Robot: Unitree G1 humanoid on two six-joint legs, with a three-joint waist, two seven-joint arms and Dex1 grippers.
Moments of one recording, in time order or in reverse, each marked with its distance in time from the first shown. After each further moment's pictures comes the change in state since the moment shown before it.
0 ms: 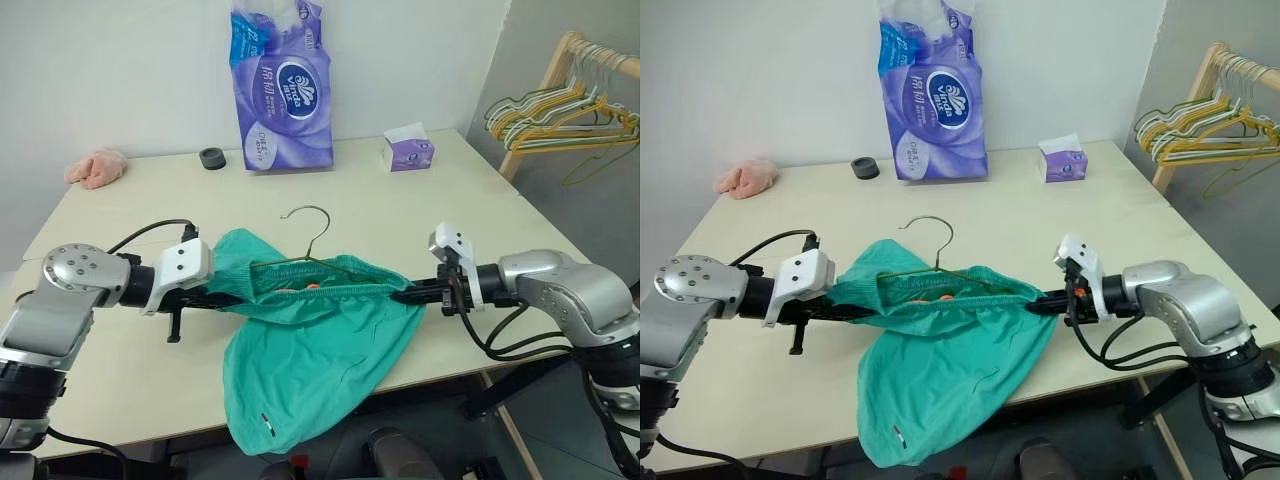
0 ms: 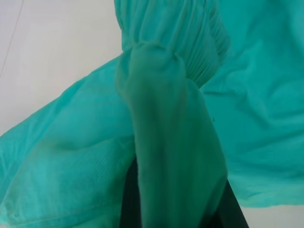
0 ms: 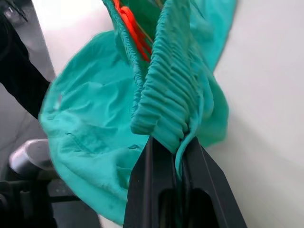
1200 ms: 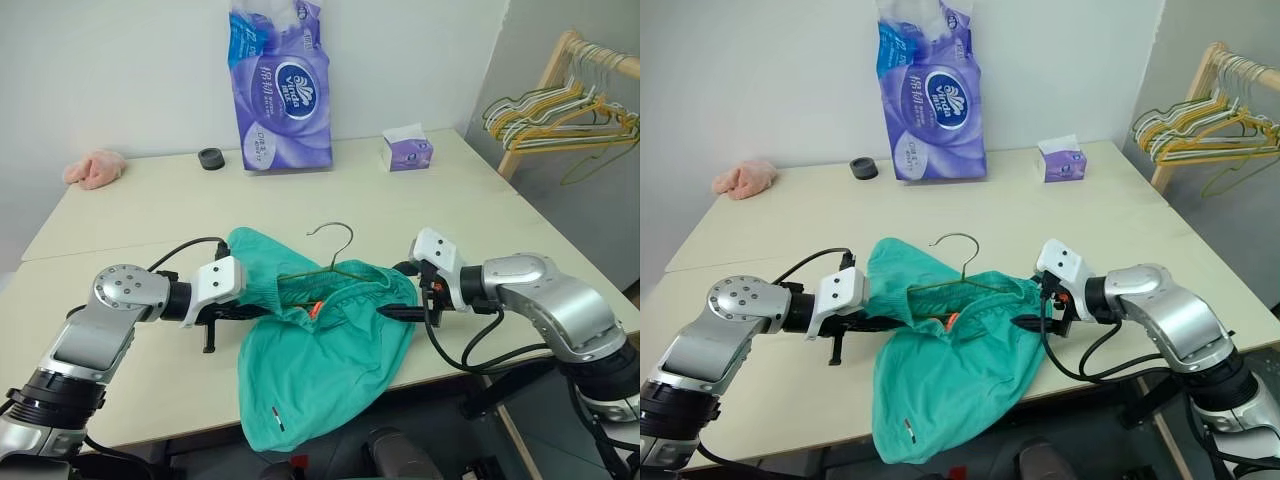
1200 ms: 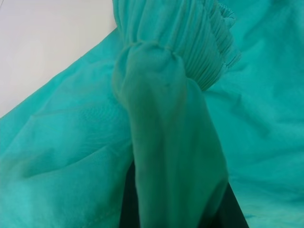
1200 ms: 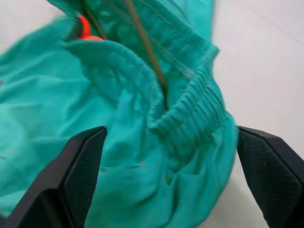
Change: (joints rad) left arm 0.036 -0.100 -0.056 -0.043 0.030 -0.001 0.066; right arm 0.094 0.022 0.050 -0.111 -0.224 -0.074 -0.165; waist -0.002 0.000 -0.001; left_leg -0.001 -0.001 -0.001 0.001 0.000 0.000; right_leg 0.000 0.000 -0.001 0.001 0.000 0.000
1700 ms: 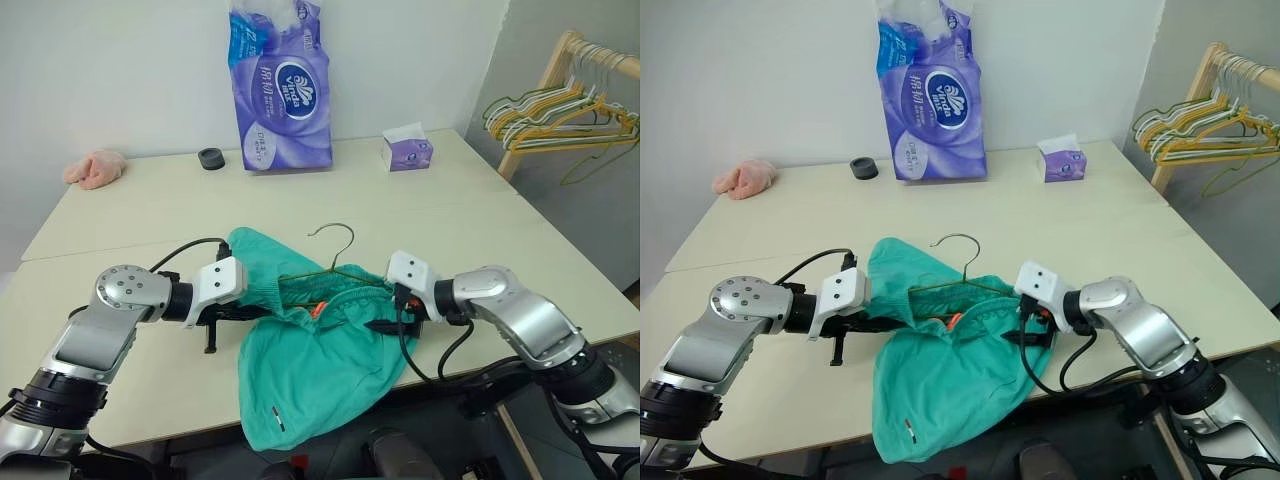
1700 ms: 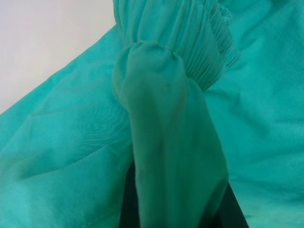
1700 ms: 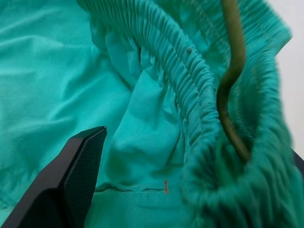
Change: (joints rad) left arm -0.001 -0.005 -0.002 0.000 0.000 0.009 0.001; right arm -0.011 0.090 0.151 0.116 -0.108 -0.121 0.034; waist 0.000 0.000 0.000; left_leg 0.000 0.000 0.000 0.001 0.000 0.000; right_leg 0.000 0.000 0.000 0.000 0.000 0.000
